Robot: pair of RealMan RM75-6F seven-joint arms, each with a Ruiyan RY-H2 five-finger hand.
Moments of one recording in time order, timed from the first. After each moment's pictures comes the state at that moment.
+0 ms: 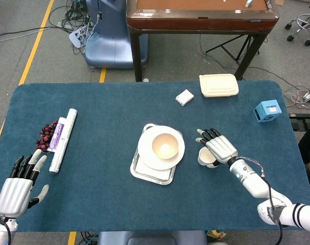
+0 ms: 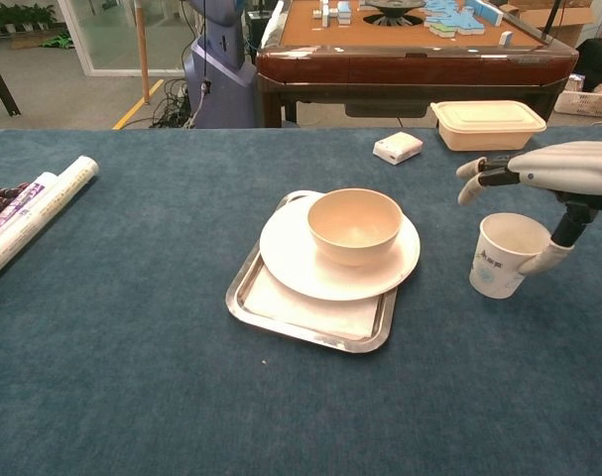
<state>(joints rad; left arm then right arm) -0.07 -1.13 -0.01 -1.78 1.64 1.55 0.29 0.71 -1.27 0.01 -1.49 -1.27 0.82 -0.19</state>
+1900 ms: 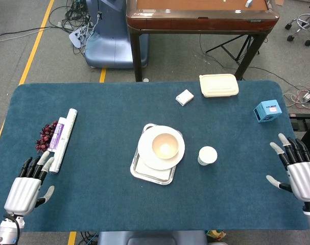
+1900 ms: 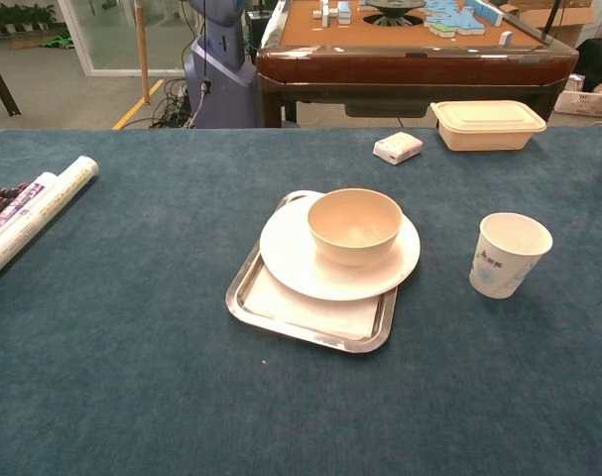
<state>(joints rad) -0.10 -1.16 0.00 -1.78 1.61 1.49 0.36 0.13 -1.11 -0.02 -1.46 -1.58 1.62 0.00</state>
